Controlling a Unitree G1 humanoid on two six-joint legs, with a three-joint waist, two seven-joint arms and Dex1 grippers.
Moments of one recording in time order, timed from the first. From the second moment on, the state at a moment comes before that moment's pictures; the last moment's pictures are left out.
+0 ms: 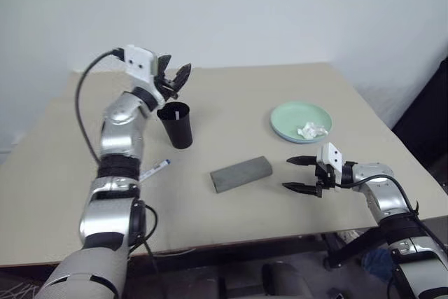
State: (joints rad) left arm -0.84 0.49 0.15 0.62 -0.28 0.01 -0.68; right arm -0.42 -0.53 0.13 0.45 0.23 -0.09 1.26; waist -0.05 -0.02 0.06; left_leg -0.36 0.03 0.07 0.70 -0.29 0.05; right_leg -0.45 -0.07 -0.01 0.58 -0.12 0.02
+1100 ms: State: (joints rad) left arm -0.70 0.78 -0.20 0.68 0.01 0.30 -1.07; right arm -0.46 -0.50 0.13 0.48 0.22 -0.09 1.26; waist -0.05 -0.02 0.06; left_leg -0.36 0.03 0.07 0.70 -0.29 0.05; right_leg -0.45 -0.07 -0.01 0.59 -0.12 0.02
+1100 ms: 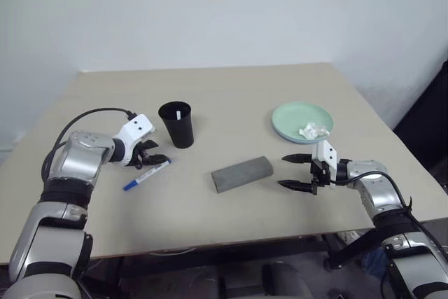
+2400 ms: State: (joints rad) left arm -0.67 0.72 -0.21 0.63 0.03 0.18 -1.26; right arm -0.45 -0.50 0.13 0.49 0.22 -0.09 1.25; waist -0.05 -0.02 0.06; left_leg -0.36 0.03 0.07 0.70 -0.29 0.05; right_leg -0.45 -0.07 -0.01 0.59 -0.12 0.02
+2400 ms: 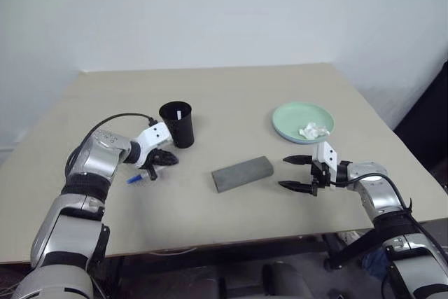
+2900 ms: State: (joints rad) left arm -0.80 0.48 0.05 0.30 -0.31 0.37 -1.08; right arm -0.45 -0.50 0.13 0.50 0.22 -0.10 1.25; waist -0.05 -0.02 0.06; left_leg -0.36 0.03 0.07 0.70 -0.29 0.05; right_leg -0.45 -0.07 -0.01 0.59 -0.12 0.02
